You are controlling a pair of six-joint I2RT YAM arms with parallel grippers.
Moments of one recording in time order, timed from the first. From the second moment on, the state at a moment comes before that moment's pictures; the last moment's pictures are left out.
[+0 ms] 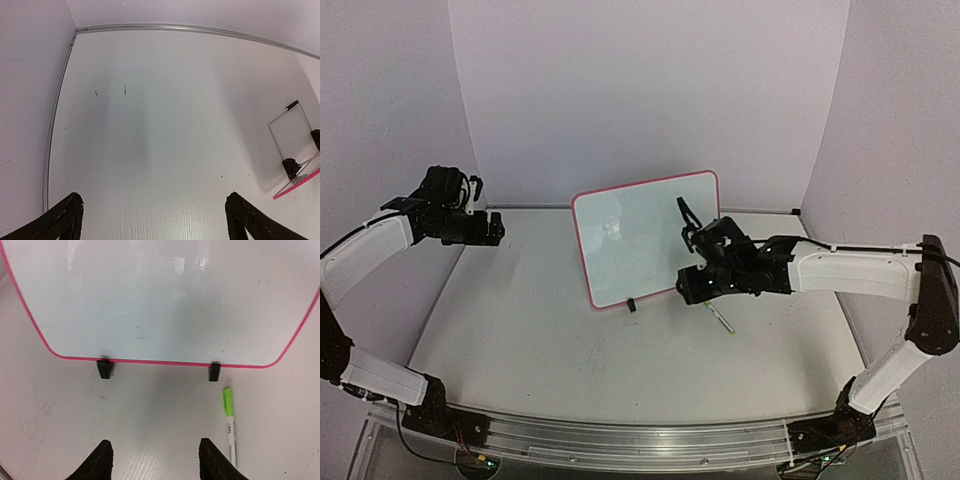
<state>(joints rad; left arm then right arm) -0.20 1.27 1.10 -0.57 -0.06 -0.14 0.91 1.59 1.14 -0.40 0.29 0.38</state>
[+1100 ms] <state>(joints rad) -0.20 1.26 1.09 -0.55 -0.07 -0.12 0.64 1.83 1.08 -0.60 0.07 0.29</state>
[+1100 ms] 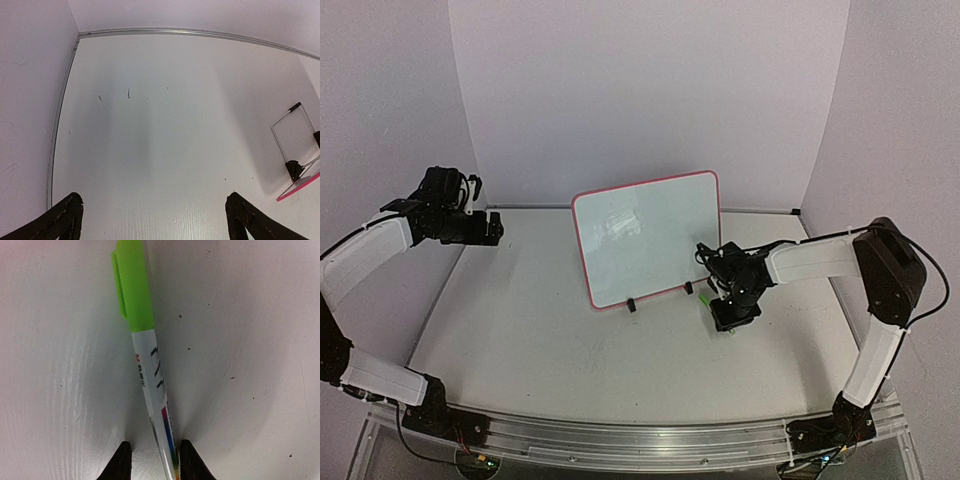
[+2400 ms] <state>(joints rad) -0.77 1.23 1.11 -0.29 0.40 -0.60 0.99 1.35 1.12 -0.41 -0.02 0.18</state>
